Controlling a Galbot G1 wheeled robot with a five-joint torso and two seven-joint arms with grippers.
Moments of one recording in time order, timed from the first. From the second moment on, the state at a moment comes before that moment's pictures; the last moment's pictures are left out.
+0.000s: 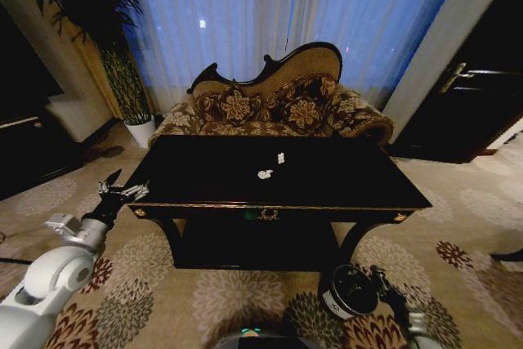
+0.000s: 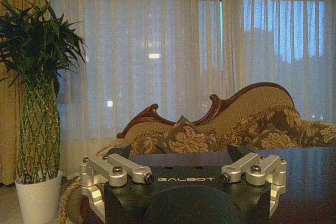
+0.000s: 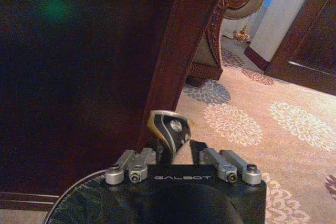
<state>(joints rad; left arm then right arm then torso) 1.61 -0.72 -0.90 -2.09 -0.87 -0.05 -0.05 -1.35 1.05 0.65 0.85 0.33 0.47 -0.17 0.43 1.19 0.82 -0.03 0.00</state>
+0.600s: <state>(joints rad) 1.61 -0.72 -0.90 -2.09 -0.87 -0.05 -0.05 -1.39 1.04 0.67 0.92 0.40 0.47 -0.17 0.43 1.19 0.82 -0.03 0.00</state>
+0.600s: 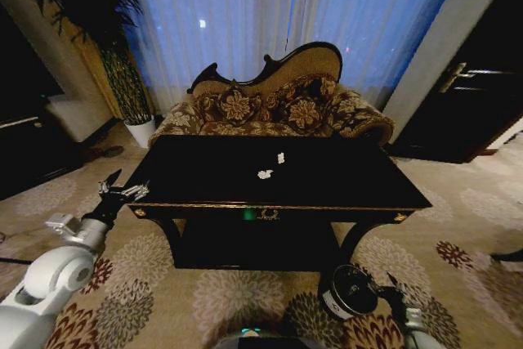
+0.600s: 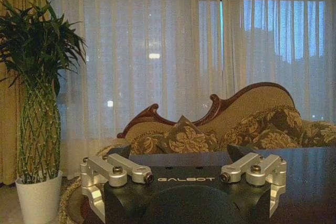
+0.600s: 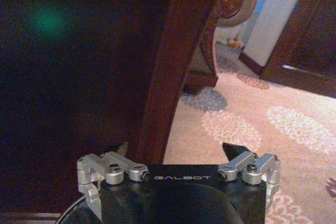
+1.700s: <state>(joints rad) 1.61 -0.72 -0.90 -2.09 -0.87 -0.05 -0.05 -1.89 1.10 1.01 1.39 0.77 0.67 -0.53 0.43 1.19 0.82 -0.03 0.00</state>
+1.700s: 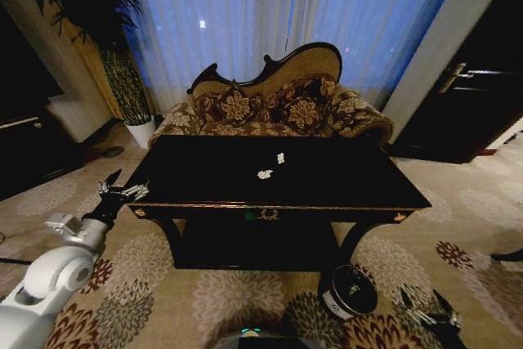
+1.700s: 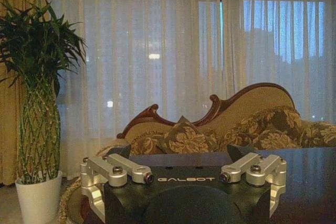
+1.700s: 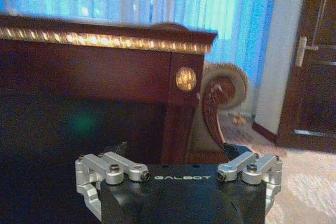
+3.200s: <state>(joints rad) 1.61 -0.72 -0.90 -2.09 -0.87 -0.05 -0.05 -1.87 0.85 1.01 2.22 0.64 0.23 -0.11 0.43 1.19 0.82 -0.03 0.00</state>
